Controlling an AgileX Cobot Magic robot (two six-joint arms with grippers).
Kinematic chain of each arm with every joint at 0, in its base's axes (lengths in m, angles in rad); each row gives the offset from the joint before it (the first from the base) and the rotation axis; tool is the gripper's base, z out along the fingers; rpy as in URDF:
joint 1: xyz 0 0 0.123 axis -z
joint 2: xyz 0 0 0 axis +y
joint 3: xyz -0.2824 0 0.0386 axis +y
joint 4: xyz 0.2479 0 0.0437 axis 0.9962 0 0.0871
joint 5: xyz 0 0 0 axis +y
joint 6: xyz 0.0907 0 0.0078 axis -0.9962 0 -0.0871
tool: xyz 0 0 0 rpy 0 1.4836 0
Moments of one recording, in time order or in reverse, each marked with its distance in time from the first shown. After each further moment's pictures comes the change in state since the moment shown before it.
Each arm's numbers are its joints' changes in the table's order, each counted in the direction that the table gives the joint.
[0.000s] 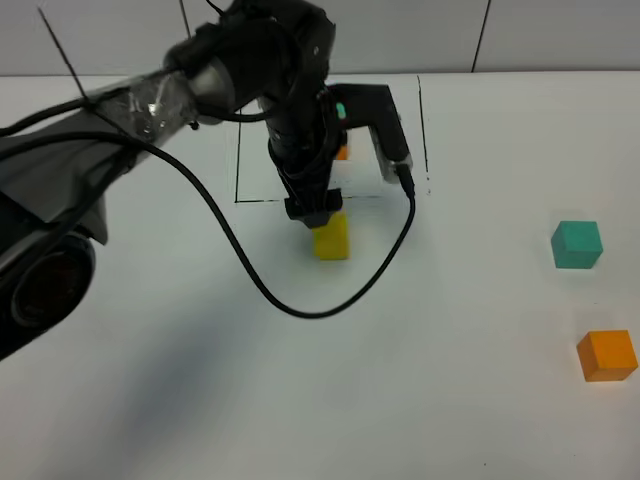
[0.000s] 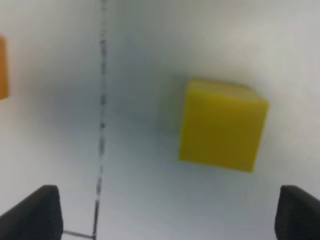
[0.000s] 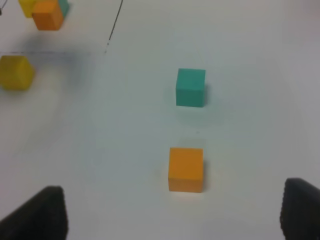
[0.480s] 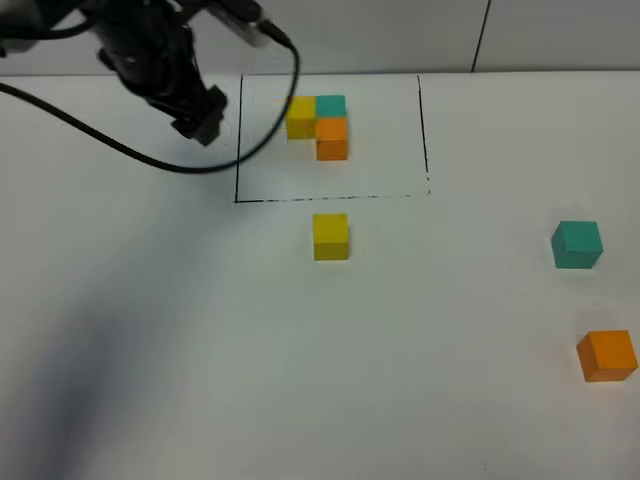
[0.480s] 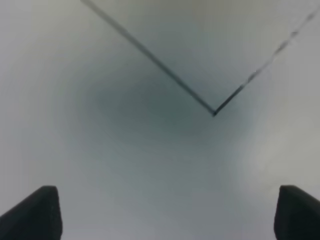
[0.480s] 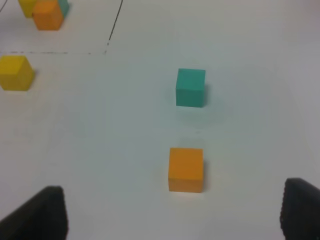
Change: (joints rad) left arm -0.315 -0.237 0.162 -0.020 -0.057 0.345; right arm 0.000 0.000 0.000 0.000 -0.001 0.000
